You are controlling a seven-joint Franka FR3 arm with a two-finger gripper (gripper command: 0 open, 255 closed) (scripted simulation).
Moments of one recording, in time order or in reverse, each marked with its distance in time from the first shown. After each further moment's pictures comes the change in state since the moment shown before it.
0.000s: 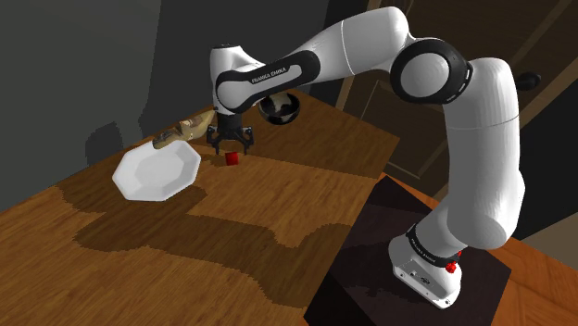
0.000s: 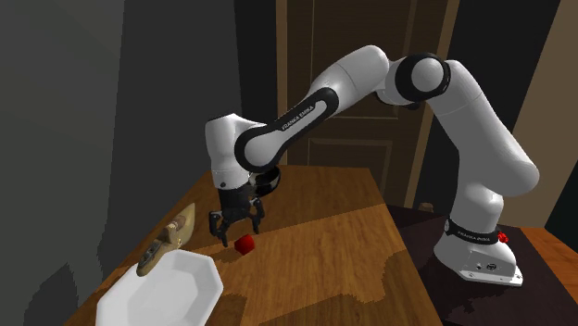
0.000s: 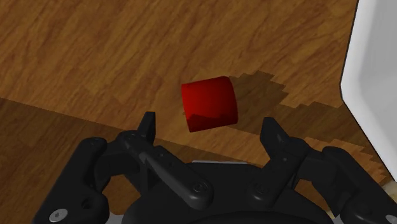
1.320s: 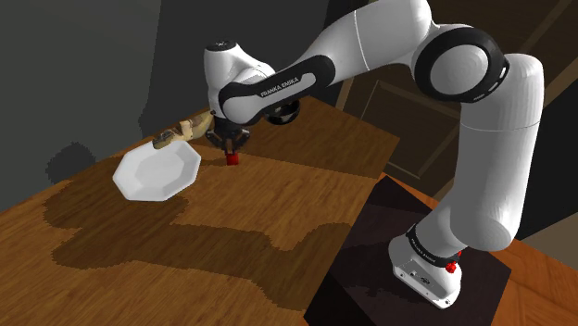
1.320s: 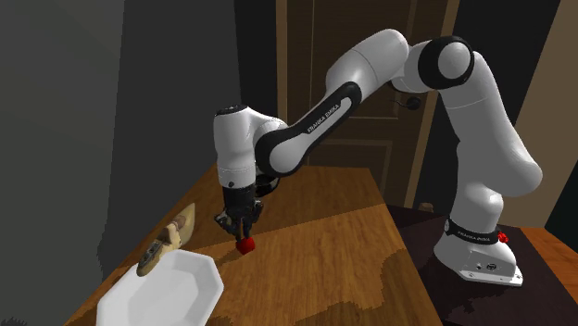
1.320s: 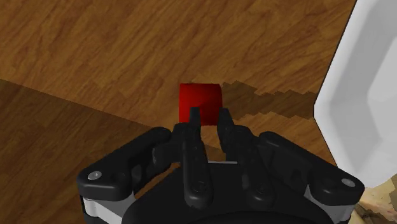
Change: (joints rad) arm 0.069 -0.140 -0.024 -0.158 -0.136 0.124 0.064
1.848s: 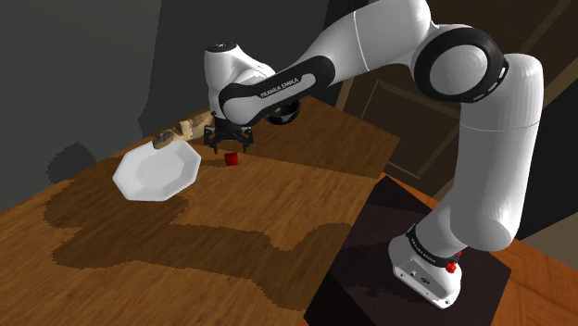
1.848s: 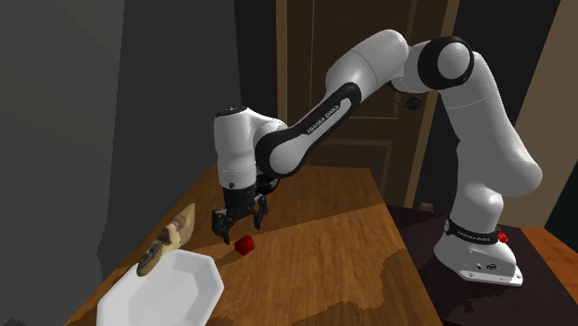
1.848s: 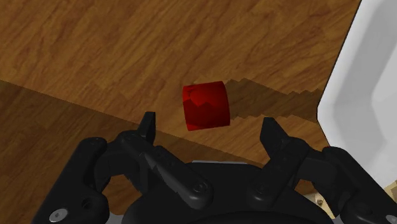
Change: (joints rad) arm 0.000 0.002 -0.001 -0.003 0.000 -0.001 0.000
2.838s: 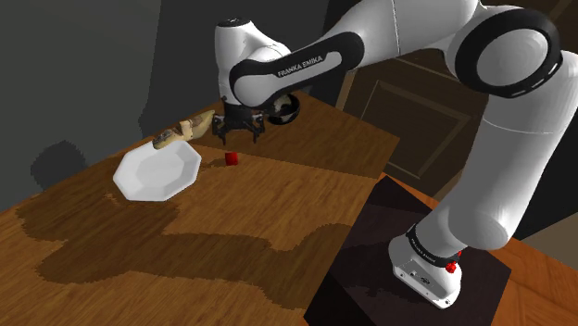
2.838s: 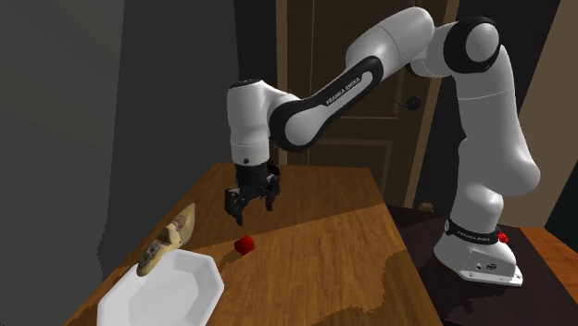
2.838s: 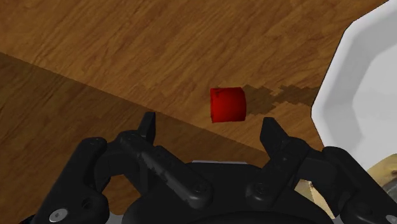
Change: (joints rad) arm -0.049 -0.172 0.035 -0.108 0.064 -0.065 -0.073
